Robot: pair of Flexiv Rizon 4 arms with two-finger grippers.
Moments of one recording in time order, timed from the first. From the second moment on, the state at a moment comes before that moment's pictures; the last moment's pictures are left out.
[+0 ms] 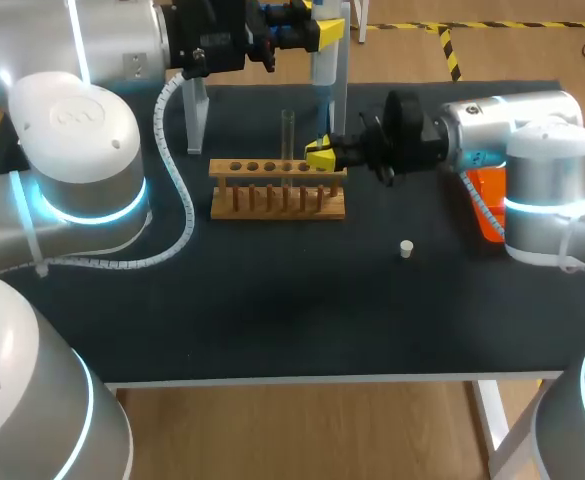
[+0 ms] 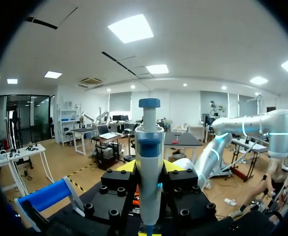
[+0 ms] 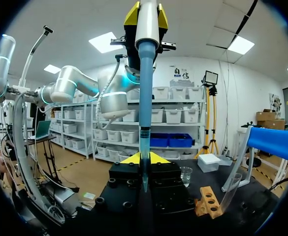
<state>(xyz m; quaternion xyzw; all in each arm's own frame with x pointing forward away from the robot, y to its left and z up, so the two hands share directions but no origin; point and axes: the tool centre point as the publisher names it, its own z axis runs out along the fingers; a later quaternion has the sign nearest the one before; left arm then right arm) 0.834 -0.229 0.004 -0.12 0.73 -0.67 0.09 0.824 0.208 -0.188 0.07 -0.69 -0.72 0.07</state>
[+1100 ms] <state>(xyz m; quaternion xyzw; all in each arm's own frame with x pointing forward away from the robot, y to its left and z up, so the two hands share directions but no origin) 0.834 -0.228 -0.006 -0.12 0.73 -0.67 0.09 0.806 0.152 -0.241 0.07 -0.75 -0.65 0.06</state>
